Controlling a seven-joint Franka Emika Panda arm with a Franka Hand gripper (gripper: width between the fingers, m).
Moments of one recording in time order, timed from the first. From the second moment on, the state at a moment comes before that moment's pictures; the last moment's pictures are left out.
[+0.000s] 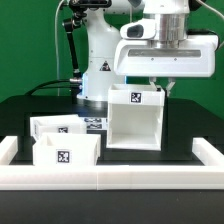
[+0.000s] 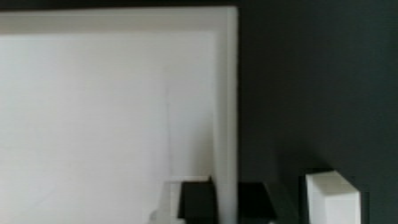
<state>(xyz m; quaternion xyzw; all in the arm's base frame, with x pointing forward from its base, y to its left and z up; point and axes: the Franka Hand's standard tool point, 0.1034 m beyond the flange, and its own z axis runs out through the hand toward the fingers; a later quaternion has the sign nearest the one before) 0.463 0.090 0.099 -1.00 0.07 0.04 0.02</state>
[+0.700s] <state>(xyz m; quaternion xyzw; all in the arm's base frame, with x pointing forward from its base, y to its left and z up) 0.550 0.099 0.100 -1.00 0.08 -0.01 0.04</state>
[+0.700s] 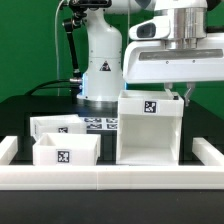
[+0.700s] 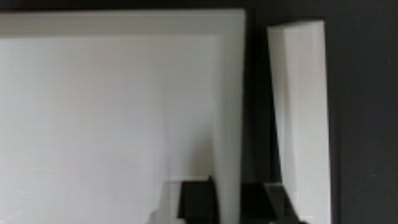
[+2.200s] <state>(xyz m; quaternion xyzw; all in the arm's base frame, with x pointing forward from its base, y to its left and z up) 0.565 0.100 0.101 -0.90 0.44 0.00 0.05</state>
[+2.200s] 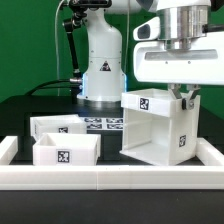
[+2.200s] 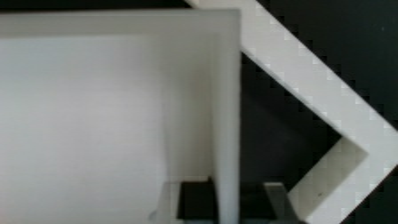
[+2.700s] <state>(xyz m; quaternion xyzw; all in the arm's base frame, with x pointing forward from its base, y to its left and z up) 0.566 0.100 0.101 -0.84 0.53 0.01 0.06</state>
